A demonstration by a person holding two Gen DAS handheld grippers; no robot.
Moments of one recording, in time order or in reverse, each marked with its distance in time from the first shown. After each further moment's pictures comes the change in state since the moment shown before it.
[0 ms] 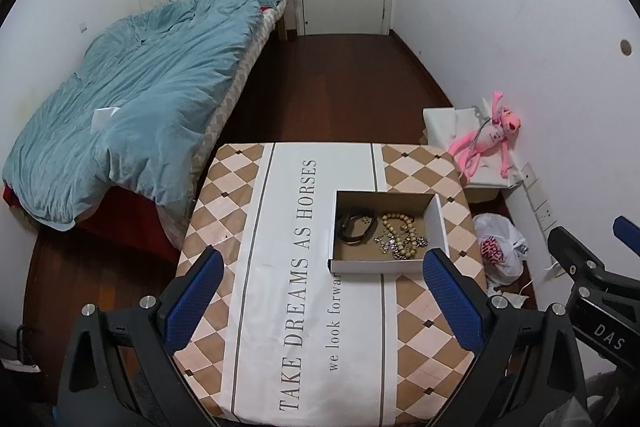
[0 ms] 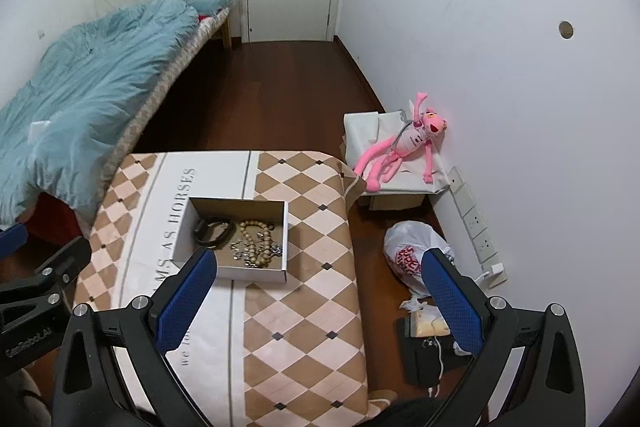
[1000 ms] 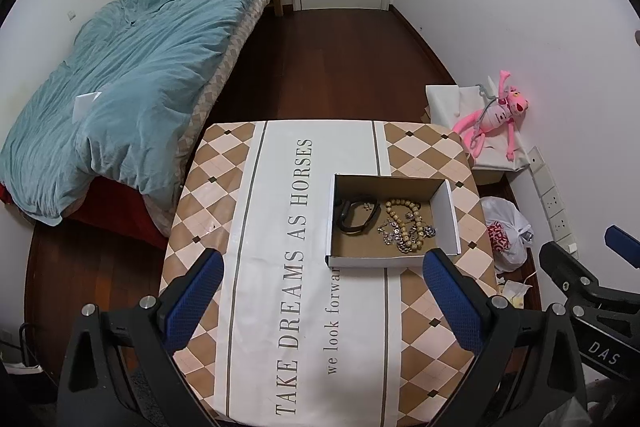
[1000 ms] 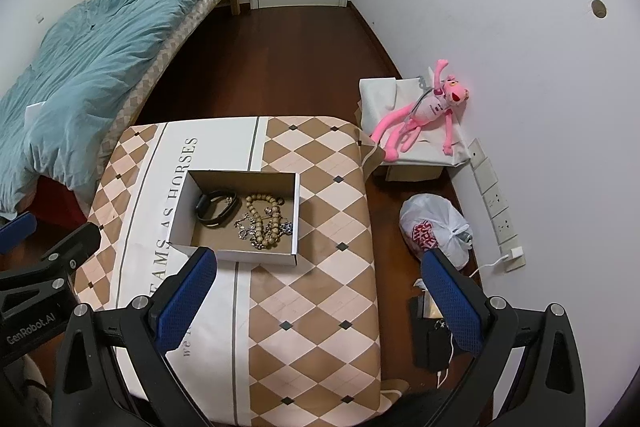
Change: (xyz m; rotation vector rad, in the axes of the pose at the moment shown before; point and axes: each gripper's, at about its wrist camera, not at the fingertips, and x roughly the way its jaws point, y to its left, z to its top) left arm 0.043 -0.002 0.009 0.008 0.085 -0.008; right arm 0.051 0.006 0.003 -0.005 0.129 0.053
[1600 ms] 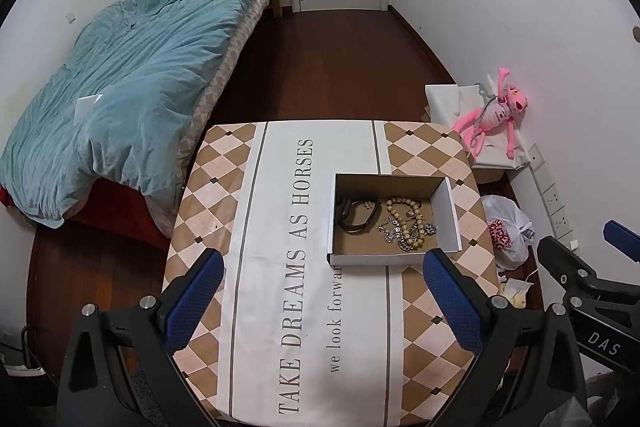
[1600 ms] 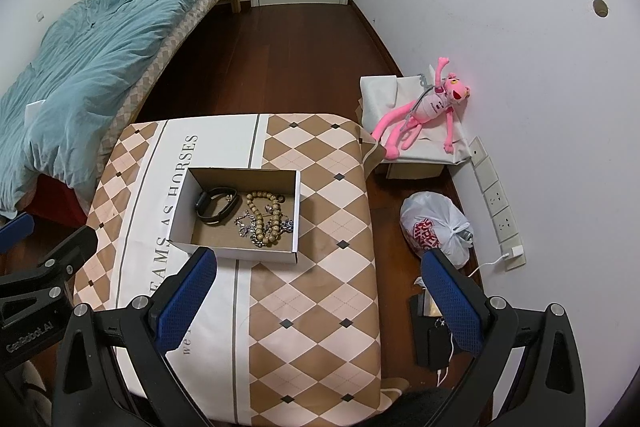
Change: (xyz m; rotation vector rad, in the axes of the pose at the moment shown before) left arm -0.001 0.003 -0.003 0.011 -0.006 -0.003; right arm 0.001 0.000 0.000 -0.001 0.004 -0.001
